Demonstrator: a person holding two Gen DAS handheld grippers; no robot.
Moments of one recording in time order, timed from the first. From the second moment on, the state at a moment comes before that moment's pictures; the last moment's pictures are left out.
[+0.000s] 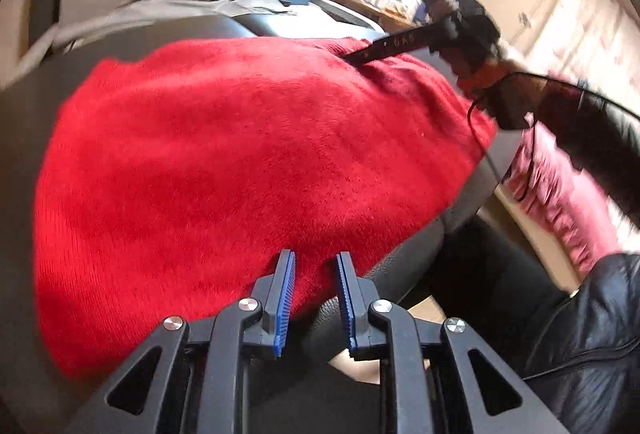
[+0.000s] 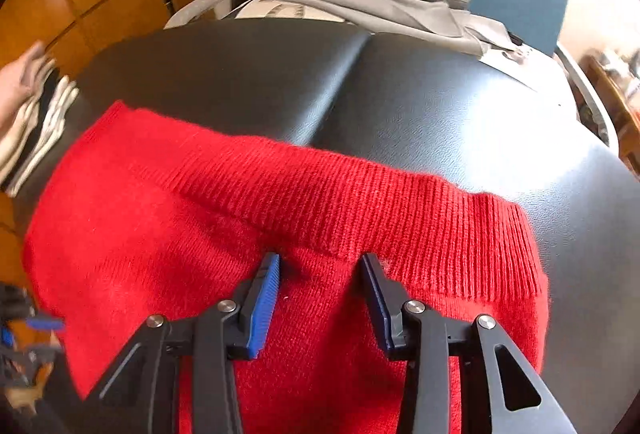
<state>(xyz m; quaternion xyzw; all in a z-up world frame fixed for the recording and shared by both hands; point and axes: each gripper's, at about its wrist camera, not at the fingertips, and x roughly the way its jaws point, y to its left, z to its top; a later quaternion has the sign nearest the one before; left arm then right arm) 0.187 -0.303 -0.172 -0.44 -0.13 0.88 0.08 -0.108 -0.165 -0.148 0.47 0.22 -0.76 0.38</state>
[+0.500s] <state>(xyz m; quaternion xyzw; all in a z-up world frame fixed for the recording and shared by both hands) 0.232 -0.419 -0.125 -0.26 -0.39 0.88 -0.02 -0.083 -0.034 -0.100 0.46 0.00 -0.77 0.44</state>
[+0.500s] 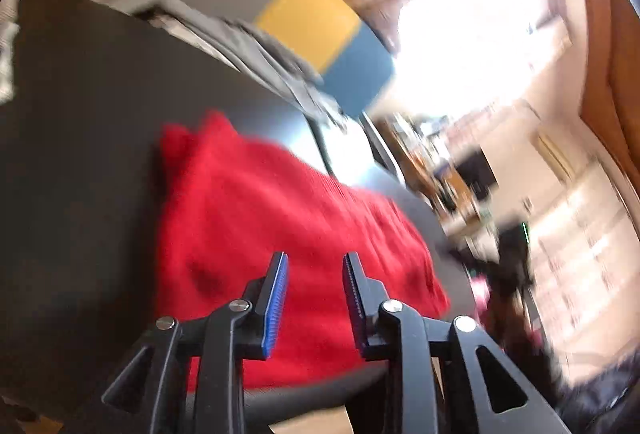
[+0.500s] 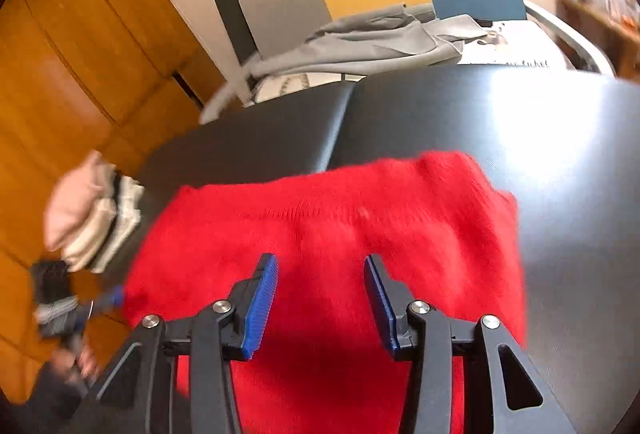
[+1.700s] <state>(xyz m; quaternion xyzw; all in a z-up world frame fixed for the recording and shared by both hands) 0.116 -0.494 -0.199 -0.42 -0.45 0.79 -0.03 -0.046 0.010 -0.173 0.51 -0.03 -0.76 0.41</state>
